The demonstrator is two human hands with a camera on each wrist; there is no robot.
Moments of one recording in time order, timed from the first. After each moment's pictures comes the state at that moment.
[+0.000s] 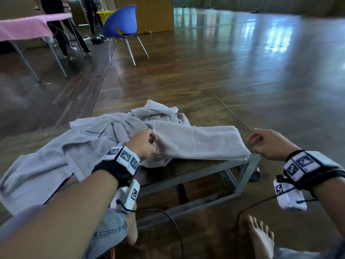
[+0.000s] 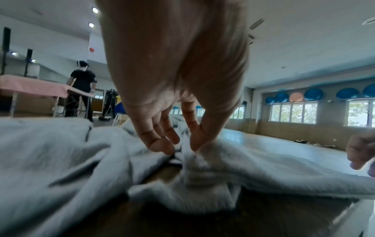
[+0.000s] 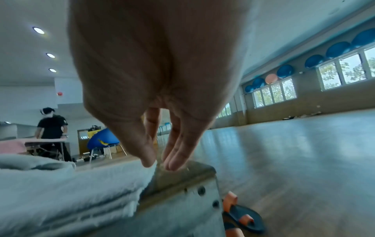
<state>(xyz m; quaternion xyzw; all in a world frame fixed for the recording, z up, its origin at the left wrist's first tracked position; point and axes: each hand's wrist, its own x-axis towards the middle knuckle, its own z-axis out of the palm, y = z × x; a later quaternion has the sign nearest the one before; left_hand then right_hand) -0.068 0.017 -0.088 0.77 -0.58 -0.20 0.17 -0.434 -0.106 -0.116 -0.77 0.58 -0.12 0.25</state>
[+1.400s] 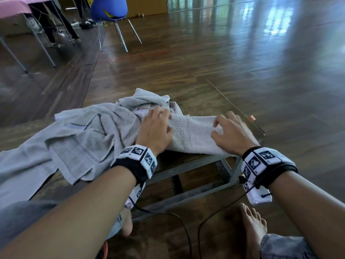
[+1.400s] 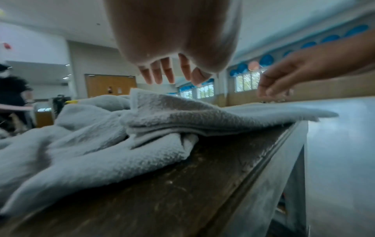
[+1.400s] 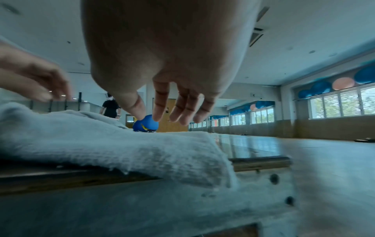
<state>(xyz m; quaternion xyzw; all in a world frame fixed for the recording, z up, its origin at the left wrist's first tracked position) -0.121 -0.019 -0.125 0.68 -0.69 0.10 0.23 -0.358 -0.080 -0.136 -0.82 0.53 -0.17 0.11</state>
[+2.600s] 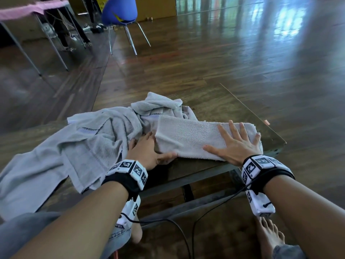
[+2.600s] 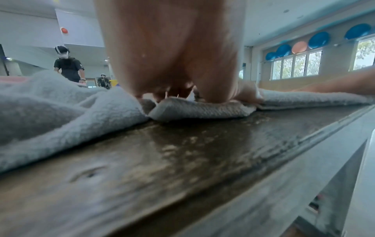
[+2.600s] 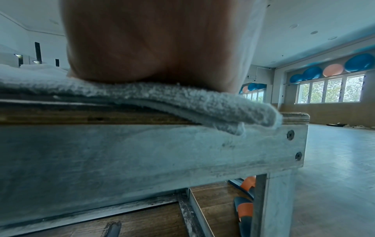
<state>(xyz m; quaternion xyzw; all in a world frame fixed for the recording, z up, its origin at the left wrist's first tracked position) -0.049 0.003 -0.160 0.79 -0.59 -0.14 0.10 -0.326 -0.098 -0.170 -0.79 0.59 0.04 0.17</state>
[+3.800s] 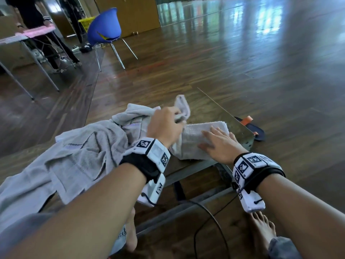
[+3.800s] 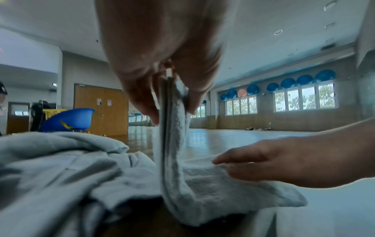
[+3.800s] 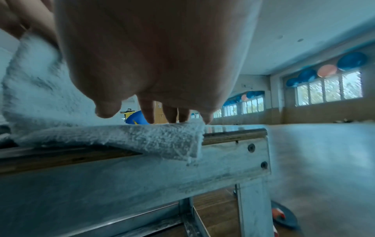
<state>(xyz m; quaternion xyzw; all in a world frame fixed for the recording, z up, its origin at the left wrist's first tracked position) -0.190 -0.038 -0.063 0.68 -0.68 0.01 0.27 -0.371 -0.084 -0.154 -0.83 0.51 -0.07 0.22</state>
